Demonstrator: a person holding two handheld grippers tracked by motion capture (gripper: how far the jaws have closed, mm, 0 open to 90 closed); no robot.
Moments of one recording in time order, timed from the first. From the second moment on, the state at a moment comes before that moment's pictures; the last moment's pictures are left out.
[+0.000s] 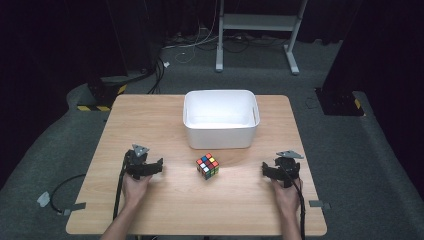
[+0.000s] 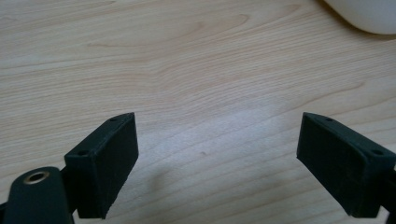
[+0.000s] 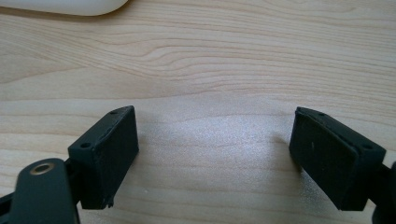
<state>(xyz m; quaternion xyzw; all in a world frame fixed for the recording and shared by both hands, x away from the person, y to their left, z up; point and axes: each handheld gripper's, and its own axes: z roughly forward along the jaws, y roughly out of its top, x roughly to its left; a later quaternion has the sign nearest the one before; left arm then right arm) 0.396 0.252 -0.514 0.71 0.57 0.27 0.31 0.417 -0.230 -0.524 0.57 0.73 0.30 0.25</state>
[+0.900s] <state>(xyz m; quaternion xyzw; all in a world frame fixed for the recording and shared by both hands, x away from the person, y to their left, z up) 0.380 0.223 -0.505 0.74 0.54 0.22 0.35 0.417 -0.229 -0.524 0.57 0.73 0.30 0.25</state>
